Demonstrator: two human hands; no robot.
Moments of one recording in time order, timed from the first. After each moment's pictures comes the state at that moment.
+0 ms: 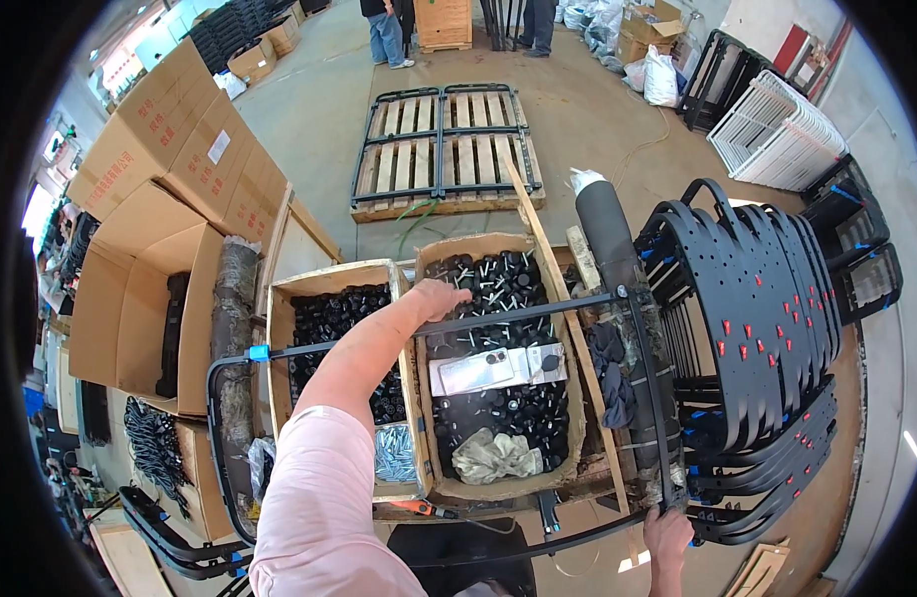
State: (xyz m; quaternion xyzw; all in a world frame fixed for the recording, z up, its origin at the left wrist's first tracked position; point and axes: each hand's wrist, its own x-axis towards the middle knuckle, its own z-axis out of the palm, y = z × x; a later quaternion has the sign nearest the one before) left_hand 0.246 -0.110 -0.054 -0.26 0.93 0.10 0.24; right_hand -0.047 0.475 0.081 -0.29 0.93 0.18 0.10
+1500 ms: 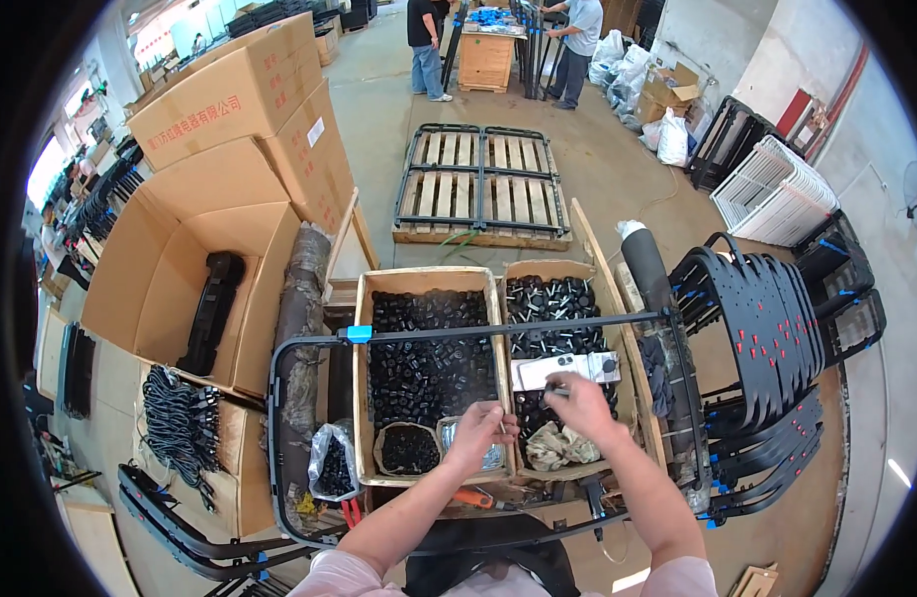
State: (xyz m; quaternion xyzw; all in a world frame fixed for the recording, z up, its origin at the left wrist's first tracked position) left_hand 0.427 0.197 0.027 -0.41 0.26 0.80 -0.35; right_hand 0.203 0.192 0.116 -0.62 0.69 -0.23 0.30
